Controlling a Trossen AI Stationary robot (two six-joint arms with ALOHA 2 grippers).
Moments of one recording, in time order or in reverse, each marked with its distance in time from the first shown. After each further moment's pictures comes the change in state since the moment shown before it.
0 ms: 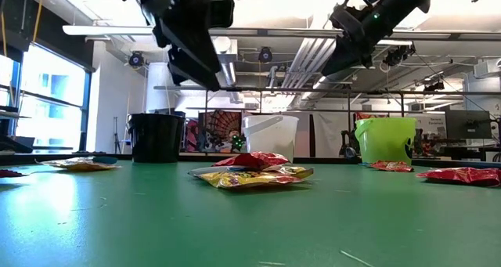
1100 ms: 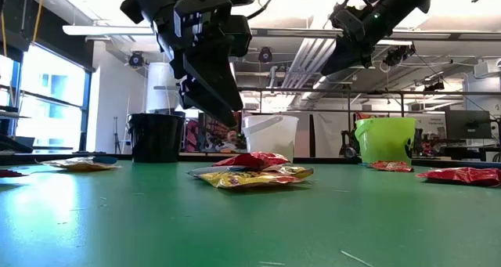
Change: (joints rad) left arm -0.009 0.142 0.000 0.122 -0.050 -0.052; right arm 0.001 0.001 0.000 0.000 -0.015 -0.006
